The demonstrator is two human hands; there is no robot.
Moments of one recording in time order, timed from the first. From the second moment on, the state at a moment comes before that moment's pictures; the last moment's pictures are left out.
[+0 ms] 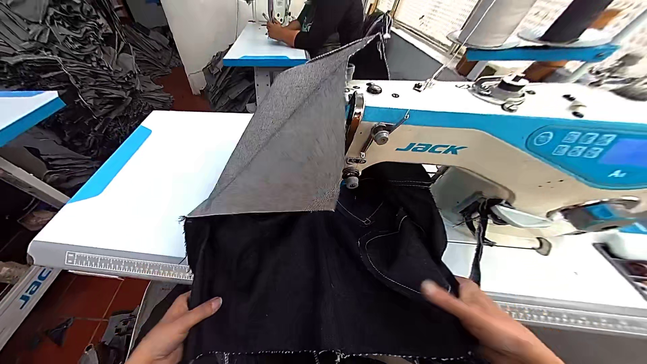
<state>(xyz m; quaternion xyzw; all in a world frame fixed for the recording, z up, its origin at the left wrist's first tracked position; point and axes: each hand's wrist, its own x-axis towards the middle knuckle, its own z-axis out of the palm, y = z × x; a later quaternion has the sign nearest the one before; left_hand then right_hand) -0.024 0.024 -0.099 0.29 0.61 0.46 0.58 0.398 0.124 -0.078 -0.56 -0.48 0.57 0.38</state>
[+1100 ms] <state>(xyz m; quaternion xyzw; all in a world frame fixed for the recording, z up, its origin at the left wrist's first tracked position) -0.058 0.209 -0.049 0.54 0.80 0.21 0.17 0.386 0.238 -0.082 -0.59 -0.74 0.18 0.25</state>
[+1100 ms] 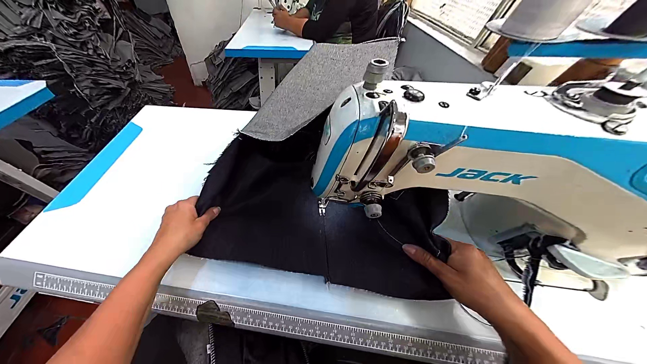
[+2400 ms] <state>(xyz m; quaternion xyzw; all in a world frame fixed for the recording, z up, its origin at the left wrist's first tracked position) -0.058 0.325 -0.058 0.53 0.81 0.21 0.12 0.342 0.339 -0.082 -0.67 -0.68 0.04 0.31</state>
